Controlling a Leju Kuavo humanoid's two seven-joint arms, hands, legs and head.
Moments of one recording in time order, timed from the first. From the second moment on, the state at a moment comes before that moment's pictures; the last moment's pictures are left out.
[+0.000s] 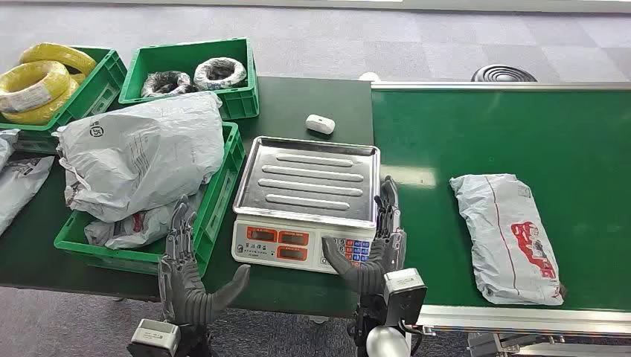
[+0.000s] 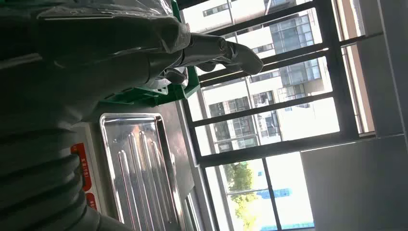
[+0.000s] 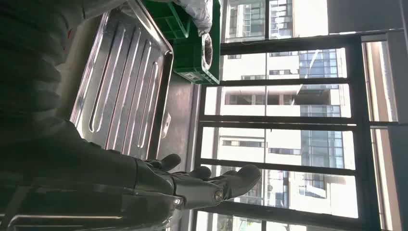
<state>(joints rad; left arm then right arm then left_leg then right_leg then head) 0.07 -0.13 -0.45 -1.66 -0.10 0.50 -0.70 -0.04 0.17 0.52 -1.39 0.21 -0.56 -0.64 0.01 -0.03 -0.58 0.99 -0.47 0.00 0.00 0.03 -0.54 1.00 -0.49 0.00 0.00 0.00</state>
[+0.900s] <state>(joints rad) 0.04 -0.18 -0.38 -1.57 -0.05 0.46 -0.70 -0.15 0.34 -0.37 -1.06 1.09 -0.70 -0.51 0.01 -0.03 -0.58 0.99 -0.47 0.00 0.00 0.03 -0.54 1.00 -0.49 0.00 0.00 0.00</state>
